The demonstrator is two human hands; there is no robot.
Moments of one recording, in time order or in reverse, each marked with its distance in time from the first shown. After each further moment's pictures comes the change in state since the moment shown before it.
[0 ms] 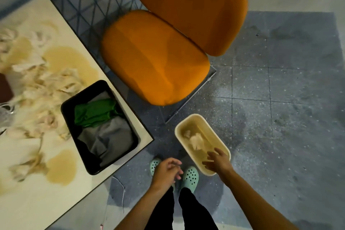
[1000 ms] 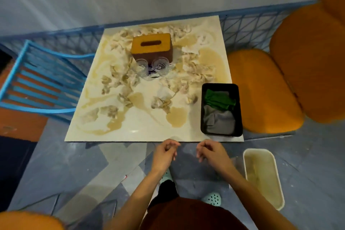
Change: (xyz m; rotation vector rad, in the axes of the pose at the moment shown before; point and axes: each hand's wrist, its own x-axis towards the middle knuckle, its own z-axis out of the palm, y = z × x) left_hand -0.197 -0.087 -0.170 -0.491 0.659 0.299; right_hand -0.263 0.019 0.194 -0.844 -0.714 -0.764
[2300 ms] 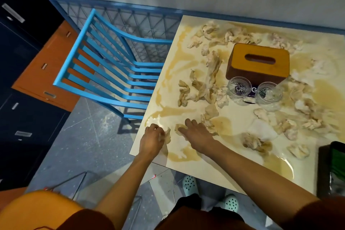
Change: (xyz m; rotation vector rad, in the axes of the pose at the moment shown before) left_hand 0.211 -0.090 -0.382 0.824 0.248 0.076; right_hand 0.267 -0.127 0.370 -1.521 -0.417 -0.696
